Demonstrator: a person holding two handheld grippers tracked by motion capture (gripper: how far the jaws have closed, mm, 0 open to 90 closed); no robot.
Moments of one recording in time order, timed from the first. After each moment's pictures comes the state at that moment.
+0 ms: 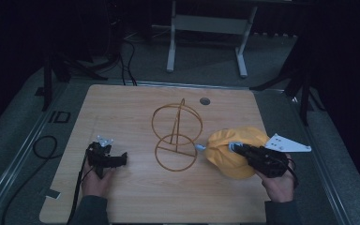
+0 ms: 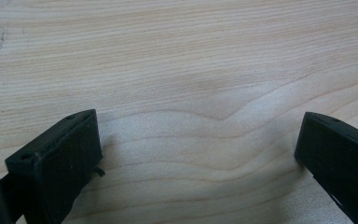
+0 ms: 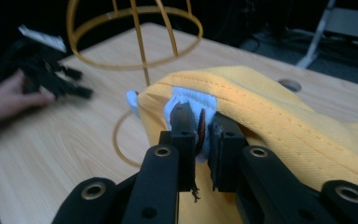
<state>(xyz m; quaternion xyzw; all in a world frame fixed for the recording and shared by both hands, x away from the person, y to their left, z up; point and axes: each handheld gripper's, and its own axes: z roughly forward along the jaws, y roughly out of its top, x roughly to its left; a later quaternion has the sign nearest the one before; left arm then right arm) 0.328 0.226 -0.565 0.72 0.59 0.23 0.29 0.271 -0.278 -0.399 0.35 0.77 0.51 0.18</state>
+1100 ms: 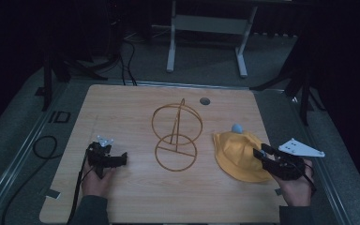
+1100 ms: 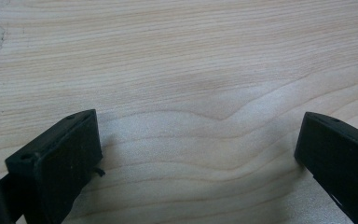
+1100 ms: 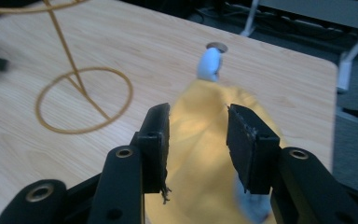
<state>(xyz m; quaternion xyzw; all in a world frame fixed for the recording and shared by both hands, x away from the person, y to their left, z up) 0.328 0.226 -0.565 0.72 0.59 0.23 0.29 0.269 -0.323 -0.416 0.41 0.77 0.42 0.25</state>
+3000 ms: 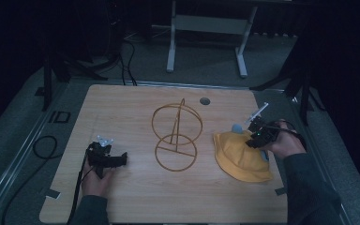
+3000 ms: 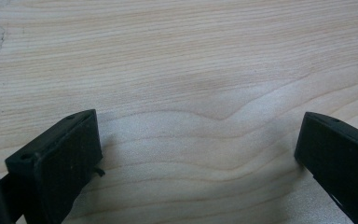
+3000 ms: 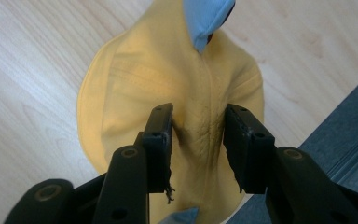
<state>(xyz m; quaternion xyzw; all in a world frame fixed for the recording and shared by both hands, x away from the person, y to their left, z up) 0.328 0.226 -0.565 0.72 0.59 0.23 0.29 0.391 -0.284 -0.409 0.33 0.93 0.10 0.12</state>
